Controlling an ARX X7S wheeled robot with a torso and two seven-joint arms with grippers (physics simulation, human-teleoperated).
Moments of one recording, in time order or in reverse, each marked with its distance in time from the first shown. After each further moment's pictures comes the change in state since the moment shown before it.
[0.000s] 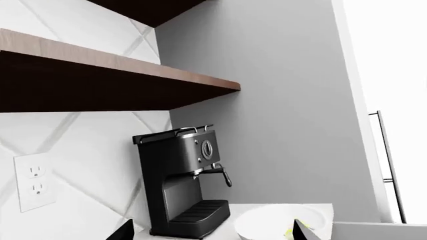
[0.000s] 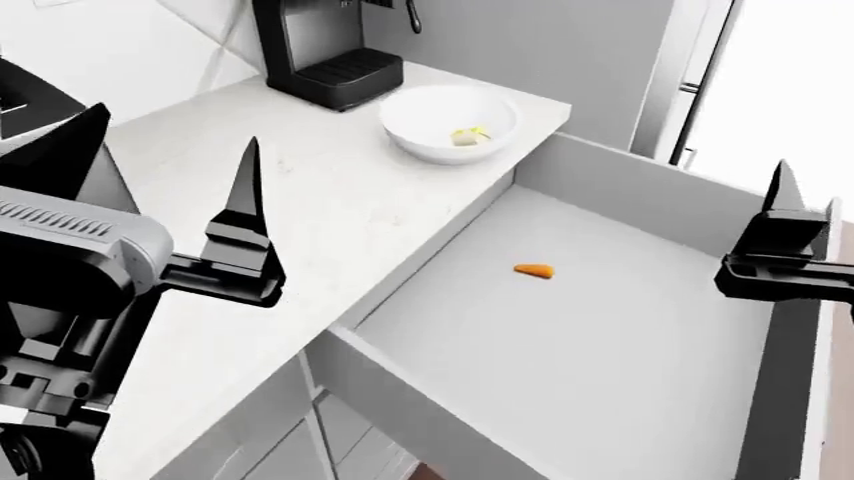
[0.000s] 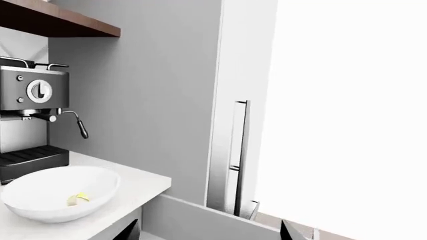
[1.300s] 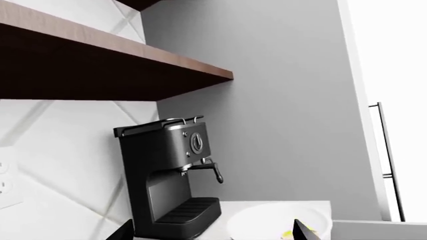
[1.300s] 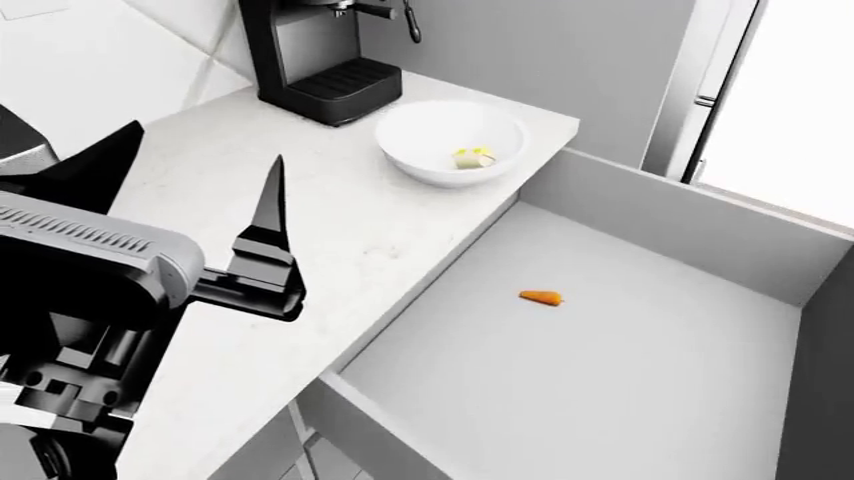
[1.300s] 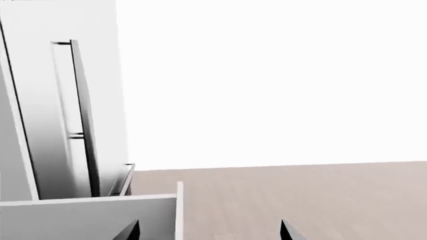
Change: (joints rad) left arm 0.018 0.004 0.072 -0.013 0.029 0.045 0.005; right arm -0.354 0.026 0.243 0.301 -0.511 -0.124 -0.203
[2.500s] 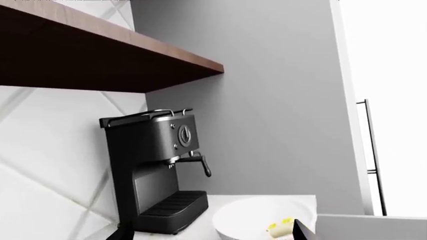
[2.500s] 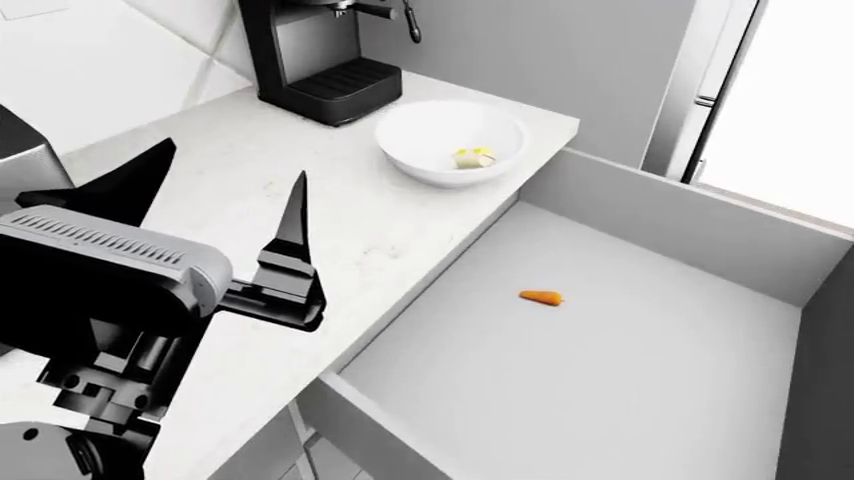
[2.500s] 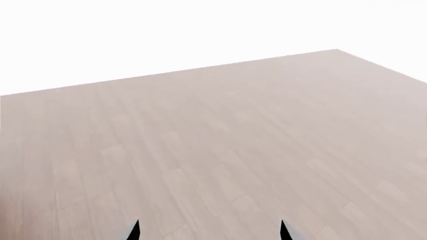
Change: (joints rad) left arm 0.033 0.027 0.069 -0.030 0.063 0.059 0.028; right arm -0.280 -0.179 0.117 0.552 -0.399 -0.336 -0.183
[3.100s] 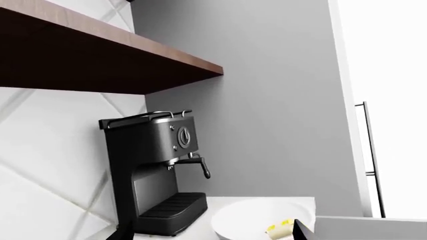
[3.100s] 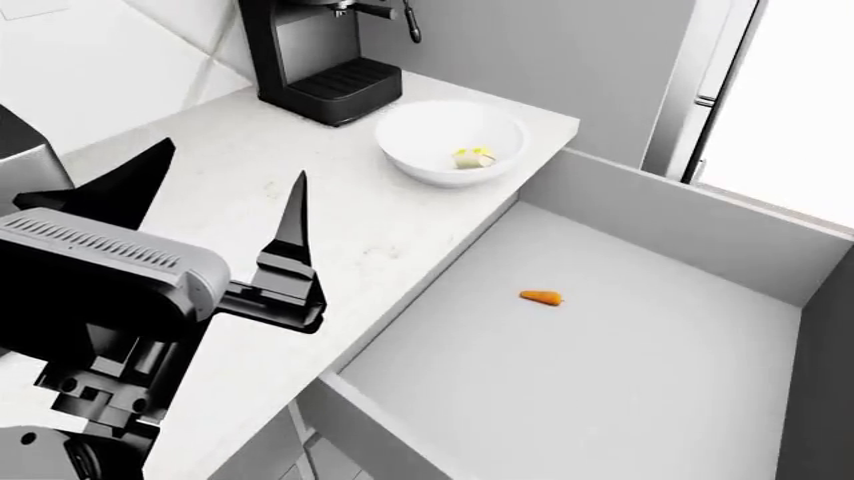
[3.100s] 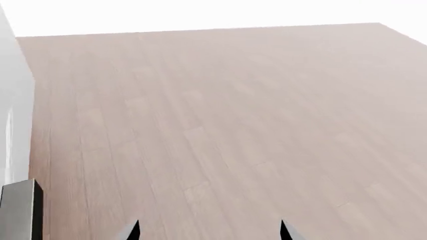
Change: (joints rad) left arm 0.004 -0.008 0.006 0.005 -0.002 0.017 -0.007; right arm 0.208 -0.097 -0.270 0.417 -0.167 -0.226 -0.126
